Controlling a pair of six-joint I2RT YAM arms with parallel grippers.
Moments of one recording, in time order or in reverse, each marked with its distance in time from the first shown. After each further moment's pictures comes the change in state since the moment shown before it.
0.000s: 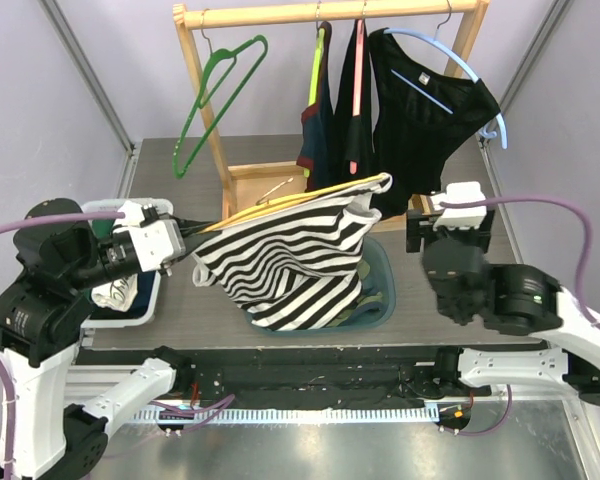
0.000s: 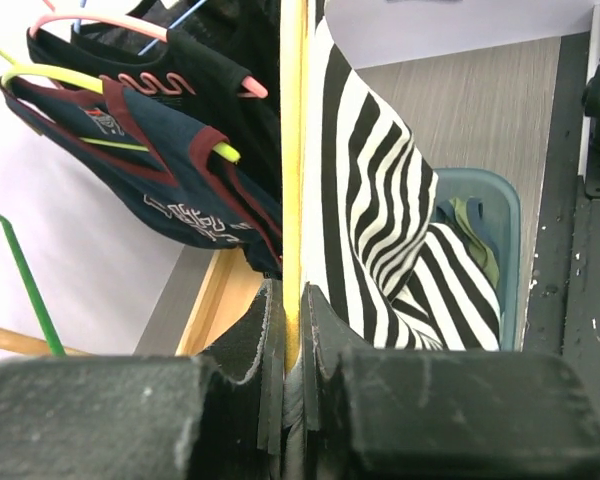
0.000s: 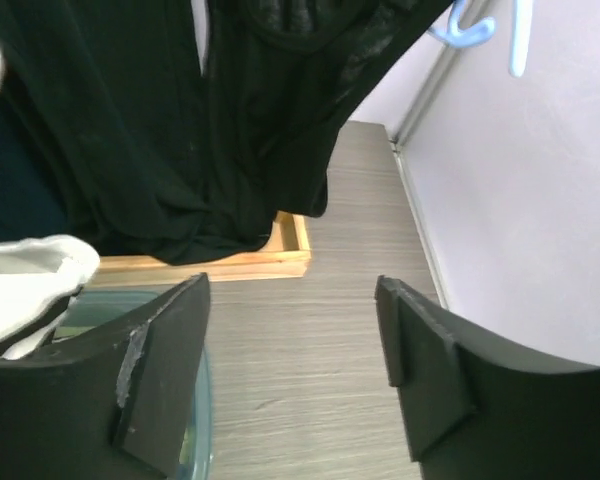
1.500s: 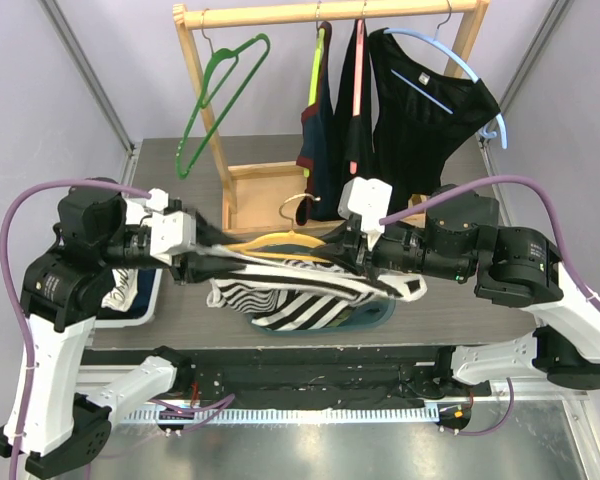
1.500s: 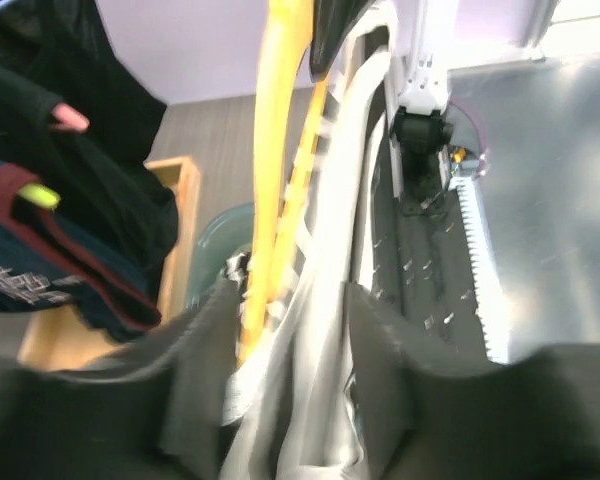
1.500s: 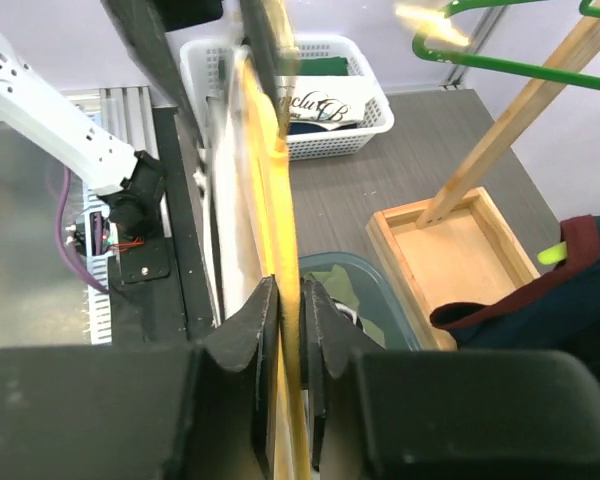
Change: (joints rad) left arm 0.002 0.061 -0.047 -0.087 0.332 -0.050; right arm -0.004 0.272 0.487 0.093 -1.347 -0.457
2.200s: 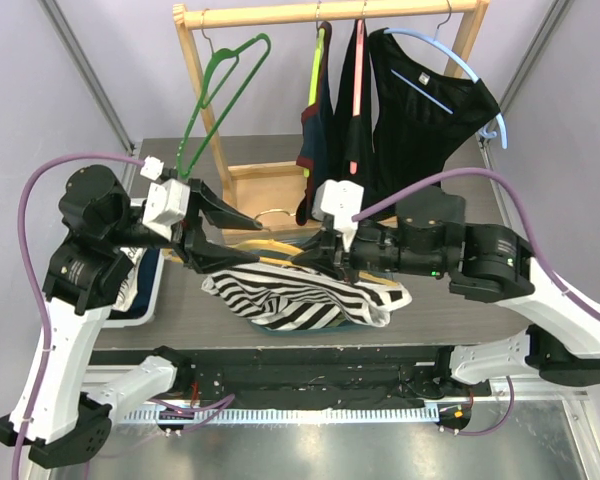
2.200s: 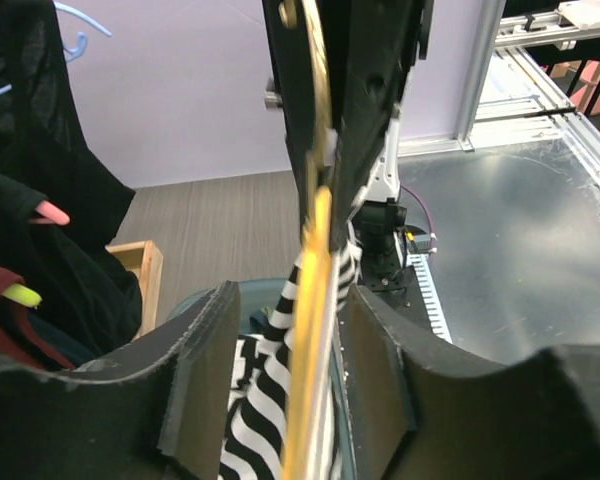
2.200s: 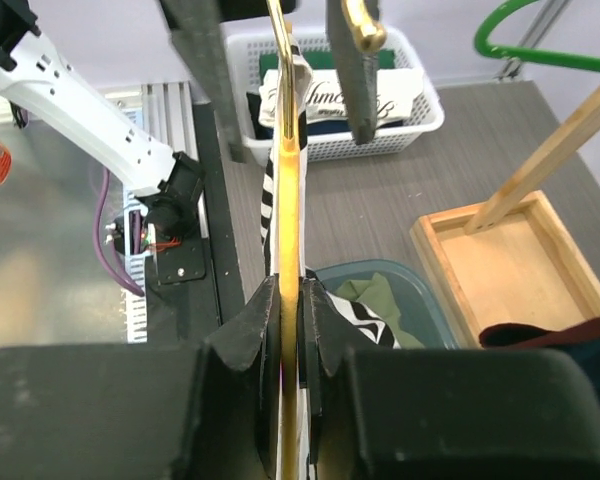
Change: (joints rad) left arm -0.004 0.022 -0.110 0.494 0.159 -0.414; right arm 0.002 0.044 -0.024 0.048 -0.095 0.063
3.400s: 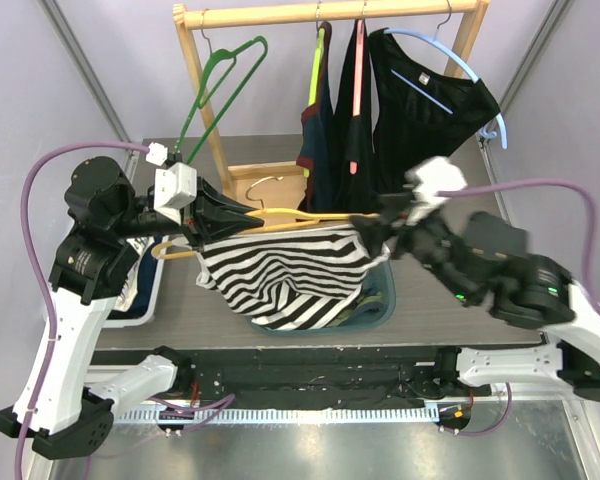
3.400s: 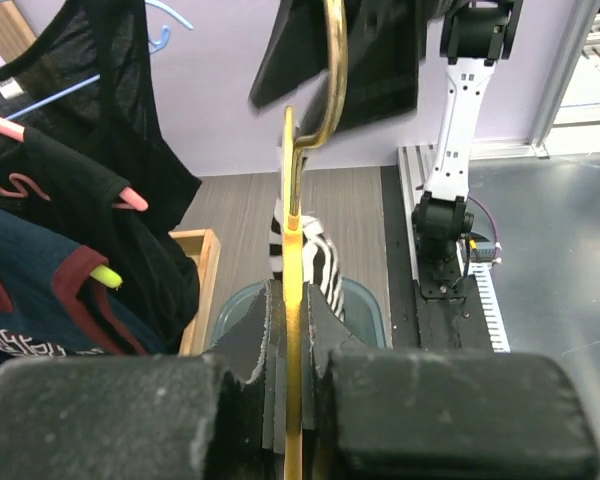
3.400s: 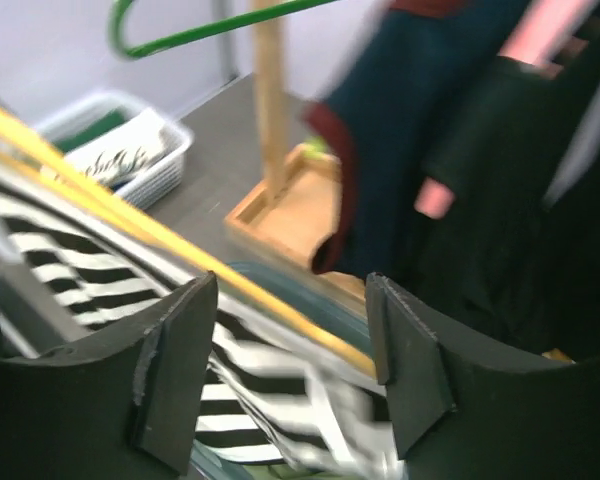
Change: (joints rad) left arm 0.002 0.032 0.012 0.056 -0.124 0.016; right arm 0.012 -0.197 -0.240 0.174 0.668 0.139
